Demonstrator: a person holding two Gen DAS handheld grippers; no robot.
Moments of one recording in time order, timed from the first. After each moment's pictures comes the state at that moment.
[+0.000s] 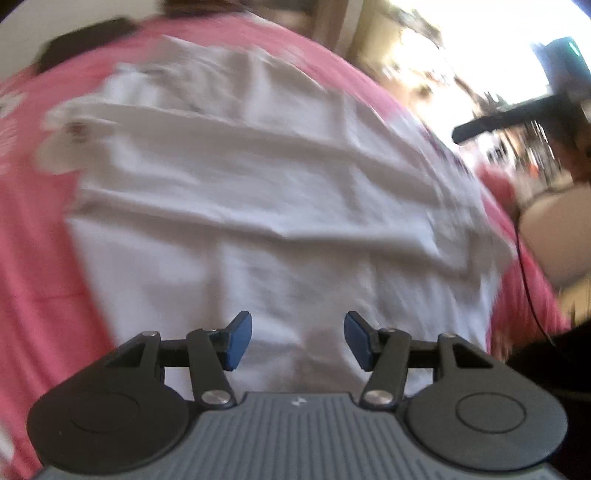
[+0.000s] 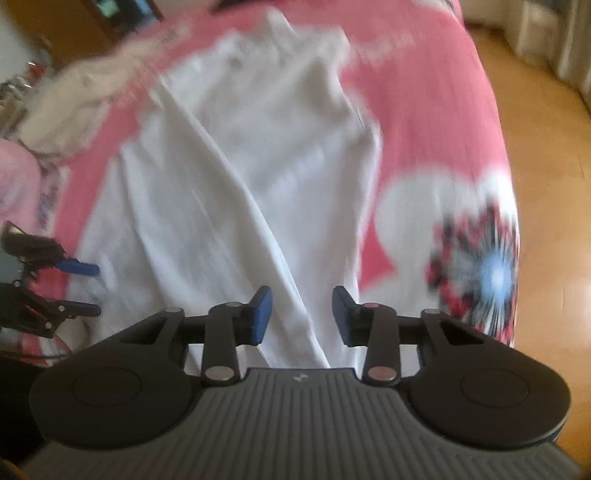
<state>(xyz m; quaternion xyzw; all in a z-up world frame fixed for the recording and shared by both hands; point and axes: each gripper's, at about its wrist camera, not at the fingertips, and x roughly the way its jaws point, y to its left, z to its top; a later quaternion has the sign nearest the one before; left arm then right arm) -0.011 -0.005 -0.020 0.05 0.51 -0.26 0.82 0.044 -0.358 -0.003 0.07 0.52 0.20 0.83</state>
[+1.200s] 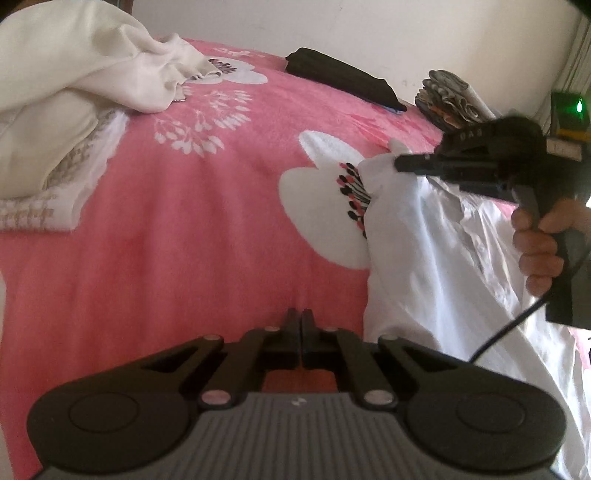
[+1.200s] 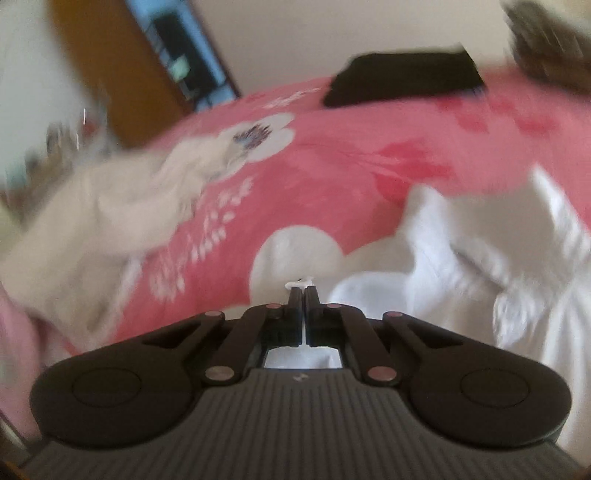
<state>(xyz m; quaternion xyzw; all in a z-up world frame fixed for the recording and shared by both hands) 0.120 0.110 -0.085 -0.16 0.42 0.01 0.89 0.346 -0.104 -0.074 0.14 0.41 0.28 0.85</state>
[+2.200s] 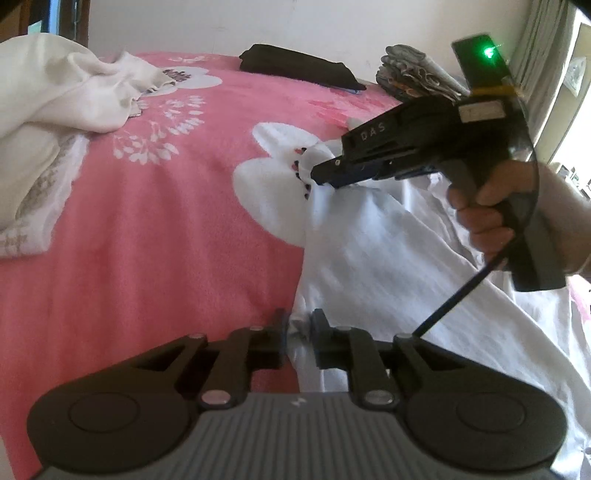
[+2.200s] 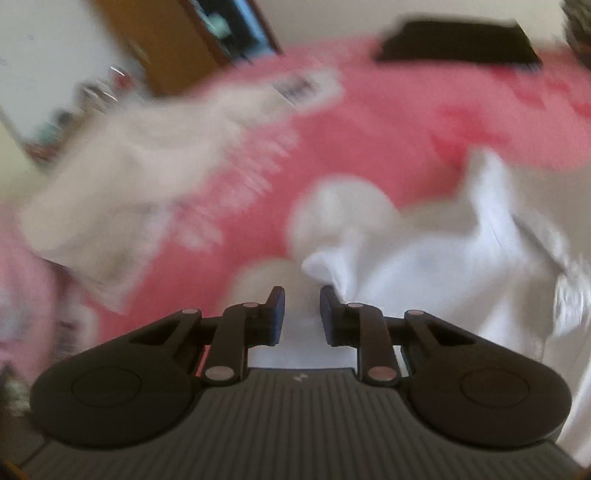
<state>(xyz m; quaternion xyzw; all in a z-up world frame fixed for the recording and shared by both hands) 0.111 0.082 -0.079 -0.10 0.42 -0.04 0.90 0.348 -0.061 -0.090 0.05 0.46 0.32 0.83</state>
